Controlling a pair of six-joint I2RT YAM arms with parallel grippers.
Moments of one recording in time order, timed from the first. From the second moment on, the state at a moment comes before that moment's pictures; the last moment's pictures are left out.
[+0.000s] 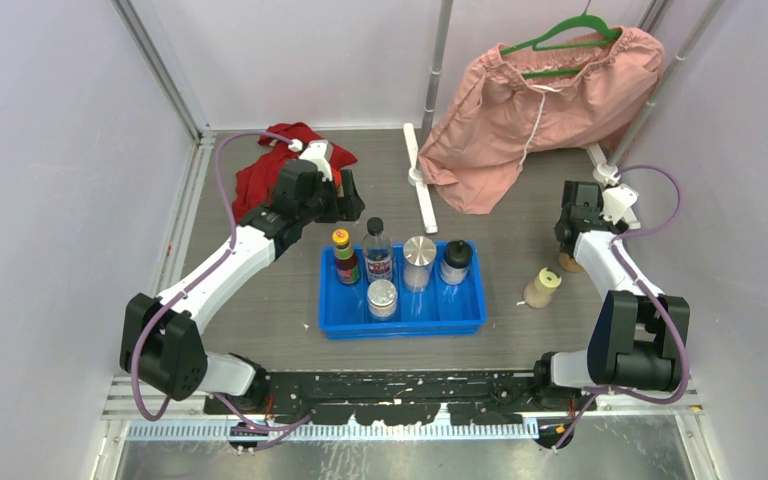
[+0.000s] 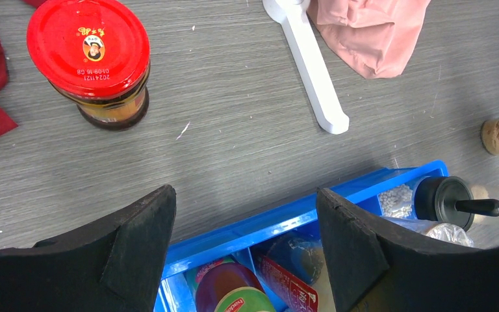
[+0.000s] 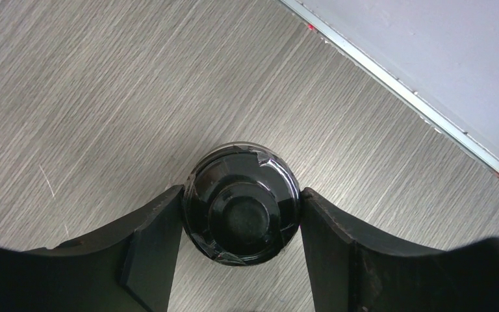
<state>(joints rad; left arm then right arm) -0.45 1.37 1.07 -0.22 0.03 -0.39 -0.13 1.37 0.84 -0.33 0.63 0.54</state>
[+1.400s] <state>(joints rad) -0.48 1.28 1.07 -0.35 -0.05 -0.39 0.18 1.37 0.99 -0.52 0.42 0.44</state>
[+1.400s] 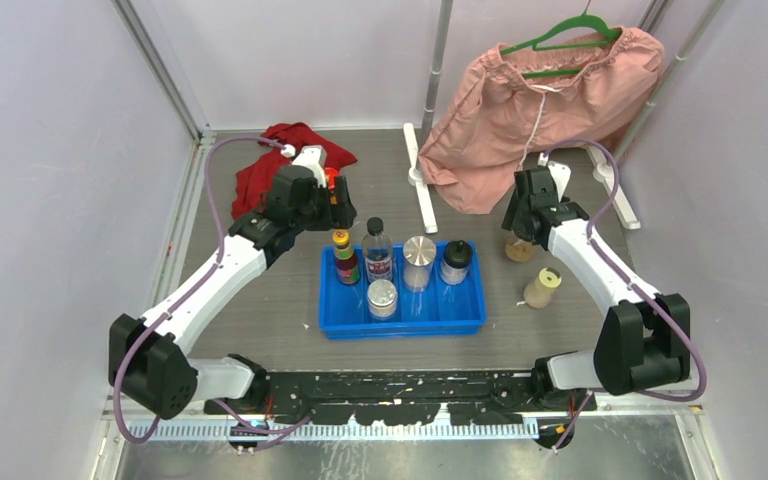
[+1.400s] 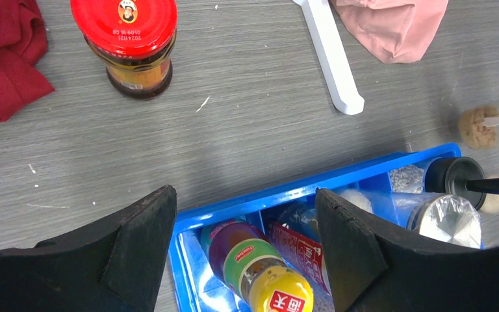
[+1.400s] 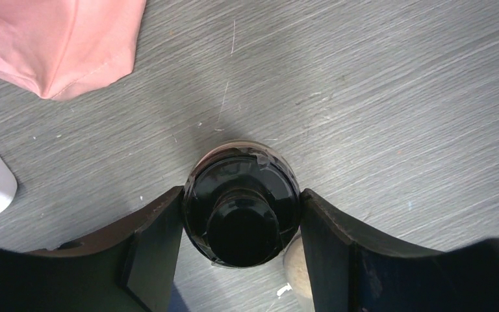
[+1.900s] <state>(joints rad) -0.51 1.20 1.08 -0.45 -0.12 -0.38 0.18 1.17 1.08 -0.69 0.40 0.41</state>
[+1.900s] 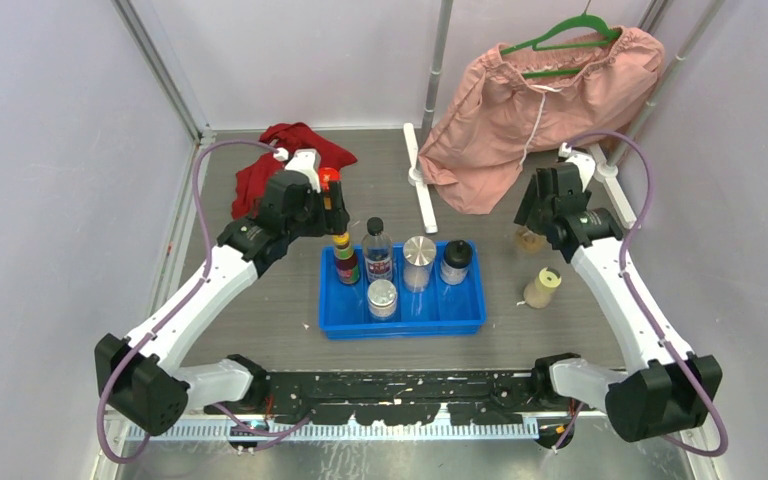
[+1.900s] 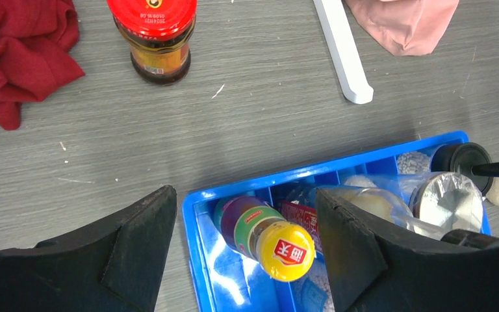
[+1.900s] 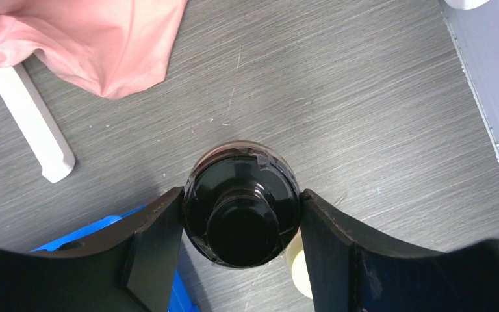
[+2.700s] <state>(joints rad) -0.53 1.11 1.09 -0.56 -0.19 -0.37 0.25 1.03 1.24 -0.98 0.28 0.40</state>
